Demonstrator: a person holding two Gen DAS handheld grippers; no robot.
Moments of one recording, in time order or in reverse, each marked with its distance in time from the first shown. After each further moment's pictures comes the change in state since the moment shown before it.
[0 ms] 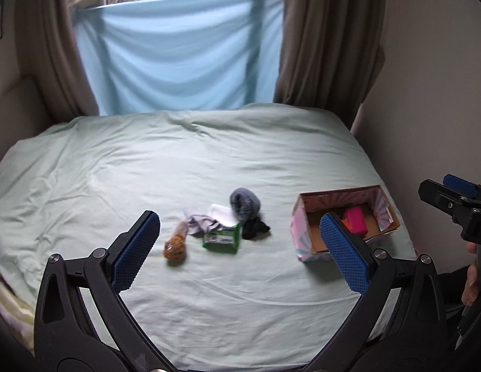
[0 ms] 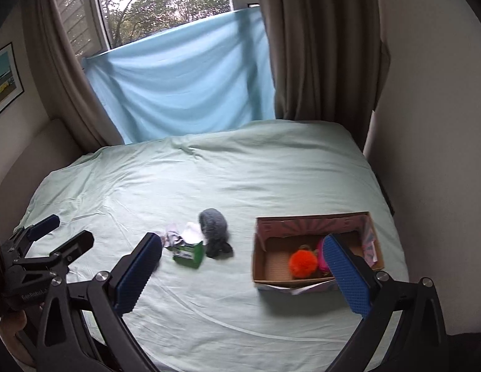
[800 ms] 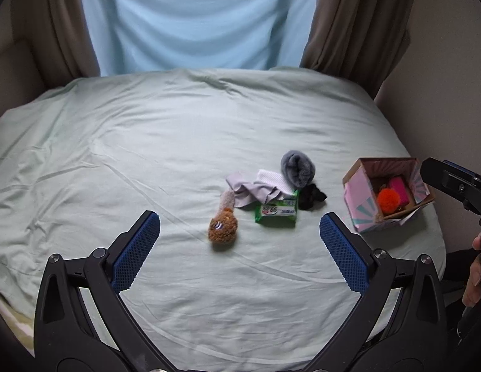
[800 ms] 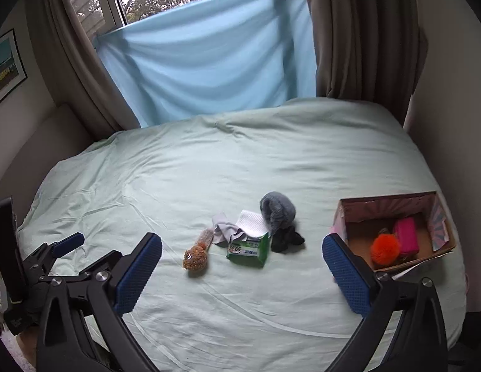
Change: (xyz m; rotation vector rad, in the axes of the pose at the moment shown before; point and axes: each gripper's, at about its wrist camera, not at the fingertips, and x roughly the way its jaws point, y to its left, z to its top) left arm 0.115 0.160 -0.053 -0.018 0.141 -0.044; right arm 0.119 0.146 -0.037 0.017 0.075 0.061
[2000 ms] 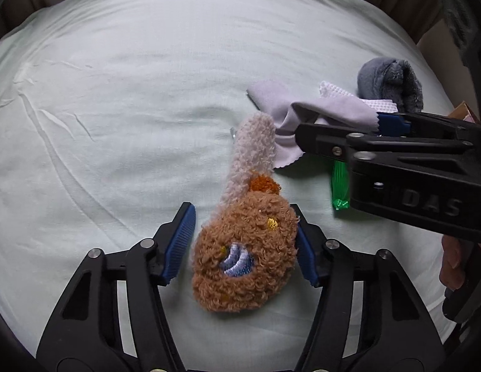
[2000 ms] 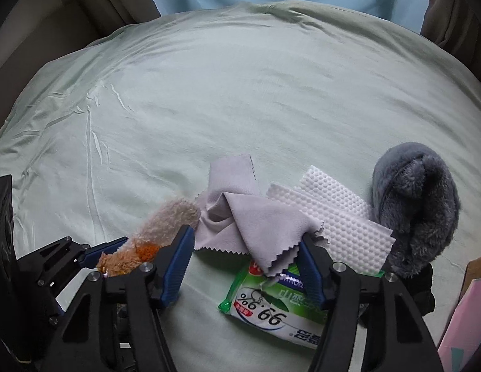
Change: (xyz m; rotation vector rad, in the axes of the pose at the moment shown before) left arm 0.311 0.040 -0.068 -0.022 0.224 -0.033; right arm 0.351 0.022 -0.042 -0.268 0.303 0.109
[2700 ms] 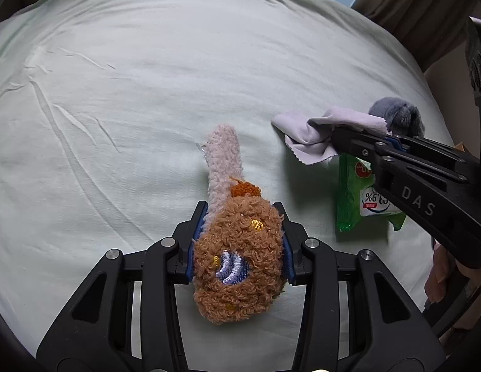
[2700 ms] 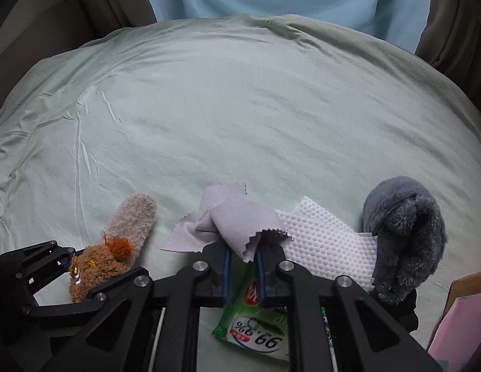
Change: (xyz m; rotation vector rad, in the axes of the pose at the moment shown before) left arm -0.015 0.030 0.020 -0.127 -0.012 -0.036; right arm -0.012 0.009 0.018 -0.023 -0.072 -0.074
